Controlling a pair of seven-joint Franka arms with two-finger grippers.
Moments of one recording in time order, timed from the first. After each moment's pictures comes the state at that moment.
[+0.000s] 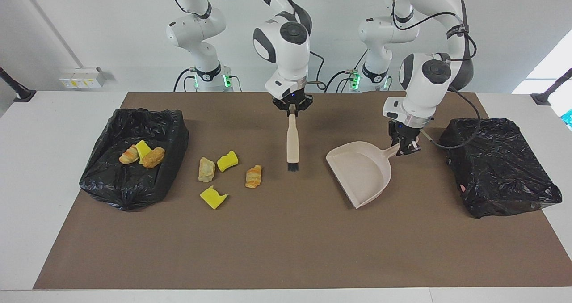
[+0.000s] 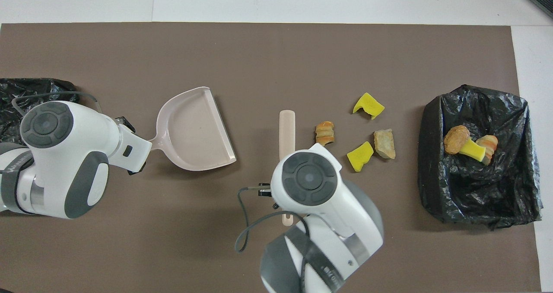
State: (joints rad) left arm -0.06 0.02 -0.18 -2.15 0.06 2.20 1.00; right arm 0.51 0.09 0.10 -1.93 0.06 1.98 0.67
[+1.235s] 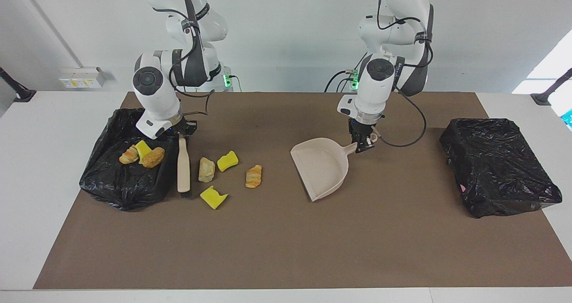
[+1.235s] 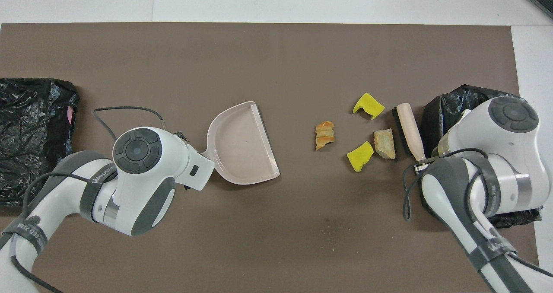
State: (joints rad) left arm -0.27 0.06 -0.19 -2.19 0.06 2.26 0.83; right arm -0.06 0.02 0.11 -2.16 -0.10 1.94 -0.08
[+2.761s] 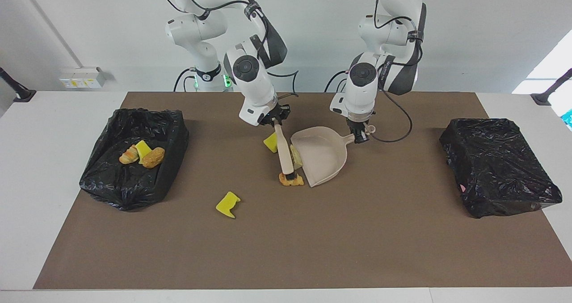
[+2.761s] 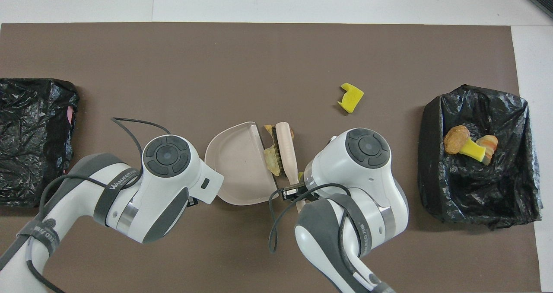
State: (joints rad) left arm -0.32 0.05 -0.19 -2.20 0.13 2.08 0.74; right arm 0.42 0.10 0.13 -2.07 0.36 2.05 0.19
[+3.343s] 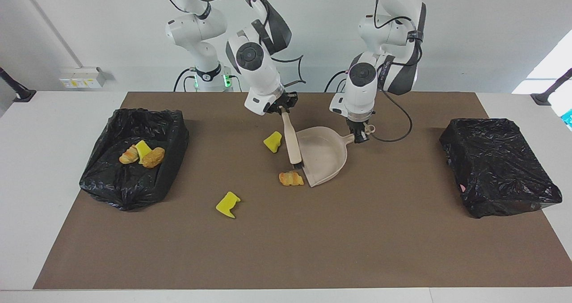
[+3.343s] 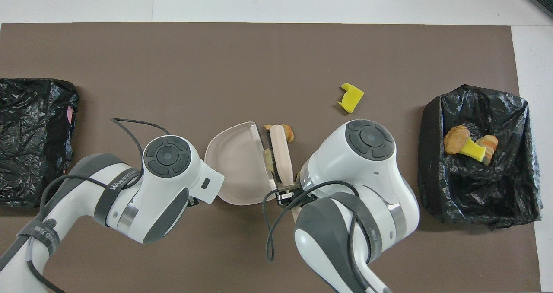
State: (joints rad) left arm -0.32 0.05 -0.19 -2.20 0.13 2.08 0.73; right arm 0.41 0.07 0.11 -1.96 0.33 1.85 0.24
